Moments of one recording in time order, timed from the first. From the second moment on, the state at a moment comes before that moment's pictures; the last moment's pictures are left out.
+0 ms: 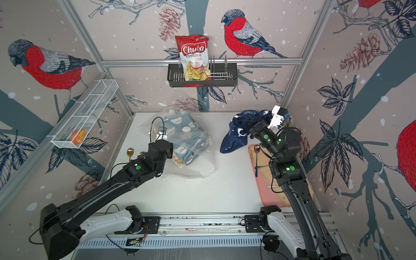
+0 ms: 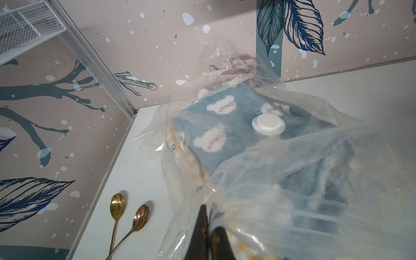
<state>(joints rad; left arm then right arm) -0.74 1.08 0.89 -0.35 -0.76 -0.18 0.22 0.86 0.94 0.04 -0.38 0.94</state>
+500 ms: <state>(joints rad) -0.71 1.08 0.89 -0.35 -0.75 -0.18 0.21 1.07 0.88 0.11 -0.37 0.94</state>
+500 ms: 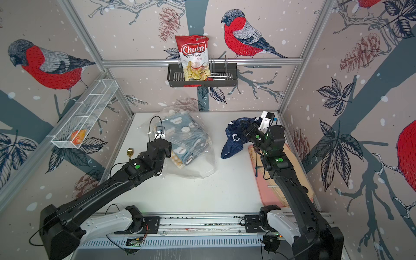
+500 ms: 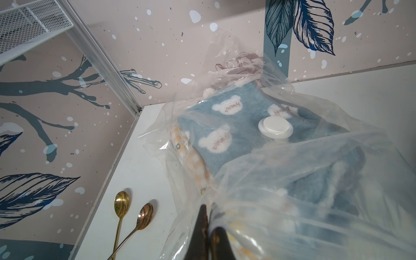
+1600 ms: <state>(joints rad) -0.66 1.03 0.89 -0.35 -0.65 -0.18 0.41 1.59 0.84 0.22 0.01 1.03</state>
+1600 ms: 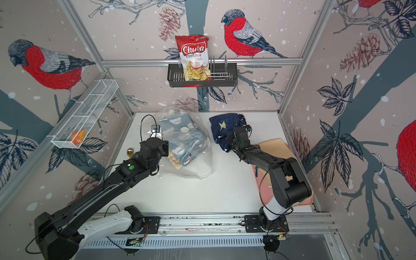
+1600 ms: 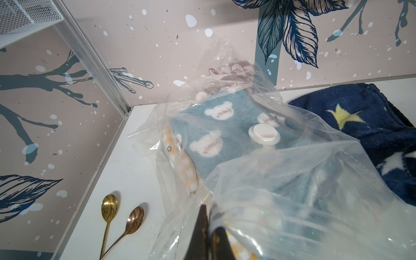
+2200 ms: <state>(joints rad) -0.66 1.03 0.89 -0.35 -0.61 -0.19 0.45 1.23 0.60 0.08 -0.13 0.88</state>
